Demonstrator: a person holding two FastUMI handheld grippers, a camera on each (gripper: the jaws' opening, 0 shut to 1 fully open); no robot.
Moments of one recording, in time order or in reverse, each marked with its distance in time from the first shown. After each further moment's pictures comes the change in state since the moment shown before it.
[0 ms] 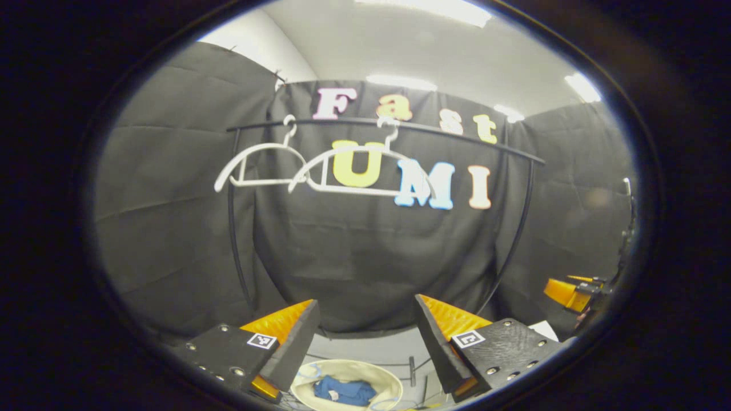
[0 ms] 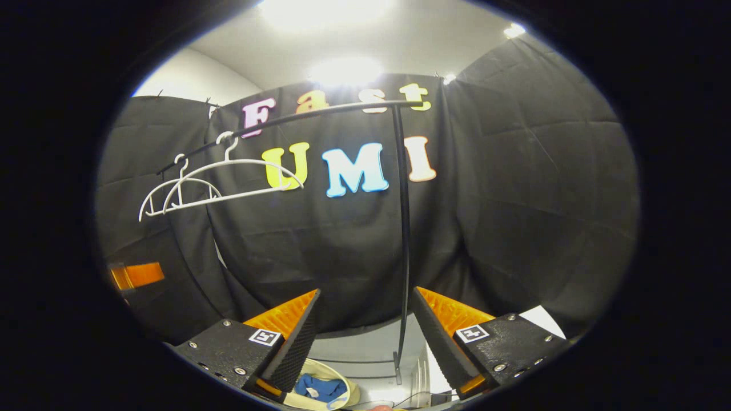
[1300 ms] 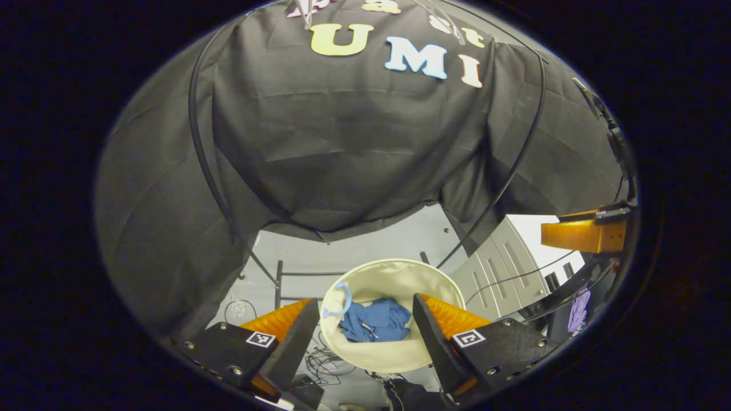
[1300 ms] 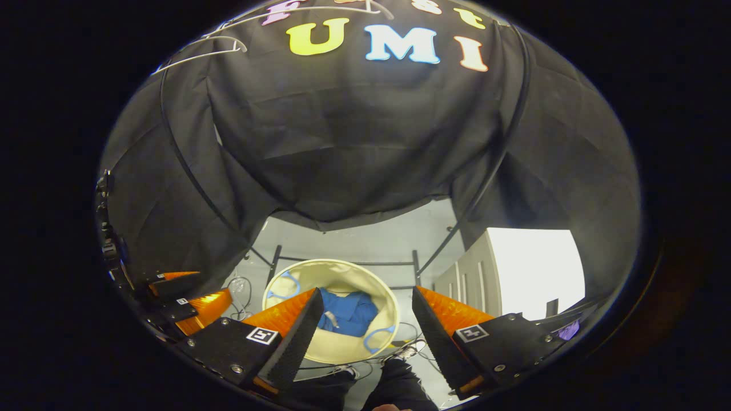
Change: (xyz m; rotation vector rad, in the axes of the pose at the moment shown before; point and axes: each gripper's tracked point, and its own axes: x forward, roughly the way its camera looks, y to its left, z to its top) left arm 0.026 0.139 -0.312 0.136 0.634 -0.260; right arm 0.022 0.186 -0.259 -0.087 0.660 -0.070
